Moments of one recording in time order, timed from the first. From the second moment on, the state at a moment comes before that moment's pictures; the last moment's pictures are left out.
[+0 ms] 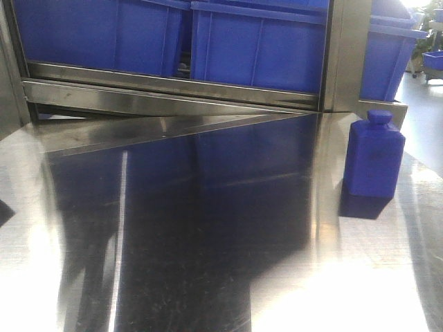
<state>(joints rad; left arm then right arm) -0.02 0.00 0.00 0.13 0.03 -0.20 0.05 -0.01 0.03 0.05 0.07 0.03</state>
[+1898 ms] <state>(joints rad) -0.02 1.31 -1.15 0.00 1.04 0.05 0.05 -0.01 0.03 0.05 0.07 0.03</state>
